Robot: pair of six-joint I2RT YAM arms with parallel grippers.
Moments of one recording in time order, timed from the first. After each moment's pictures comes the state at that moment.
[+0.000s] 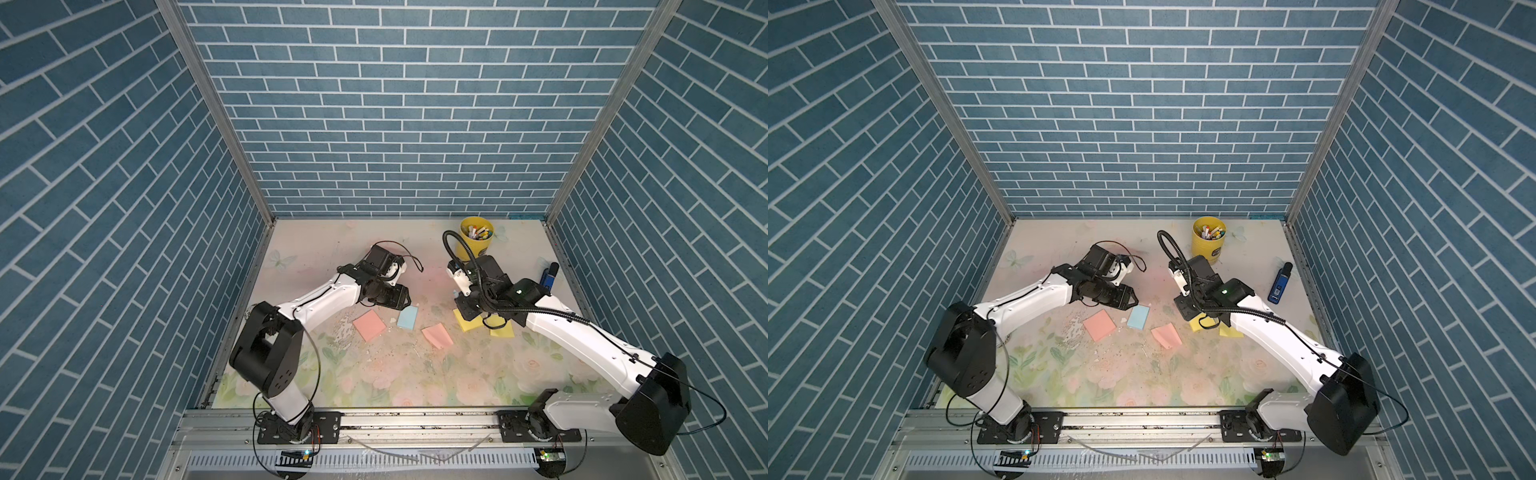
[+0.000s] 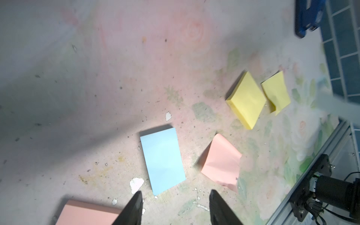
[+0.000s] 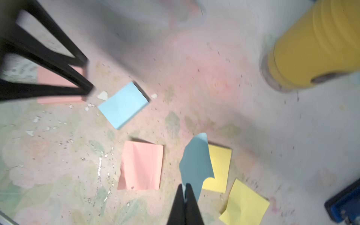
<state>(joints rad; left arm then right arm) -0.57 1.62 1.16 -0.55 0.33 -0.25 0.71 1.29 1.04 -0.78 0.10 0.05</state>
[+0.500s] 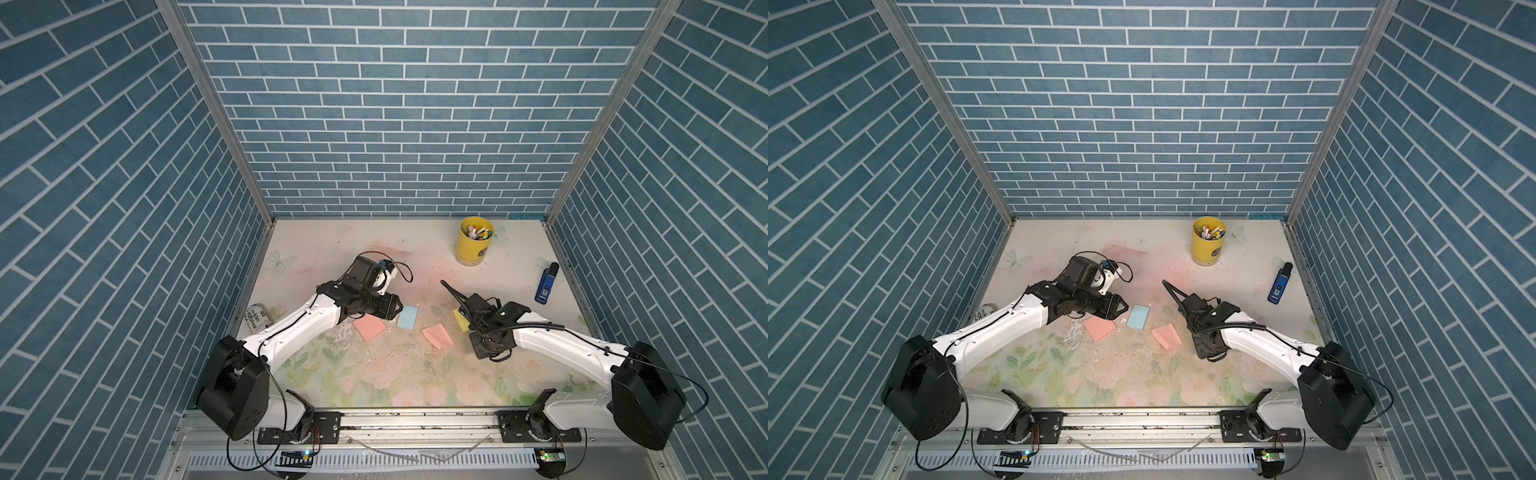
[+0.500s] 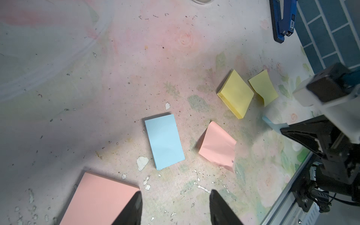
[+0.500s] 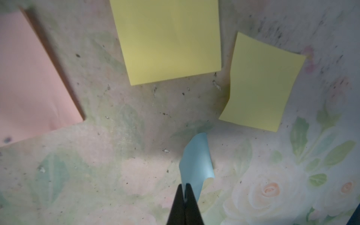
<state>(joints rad) -0.57 1.39 0.96 -0.49 0.30 -0.23 0.79 1.34 0.77 -0.93 0.22 0.47</state>
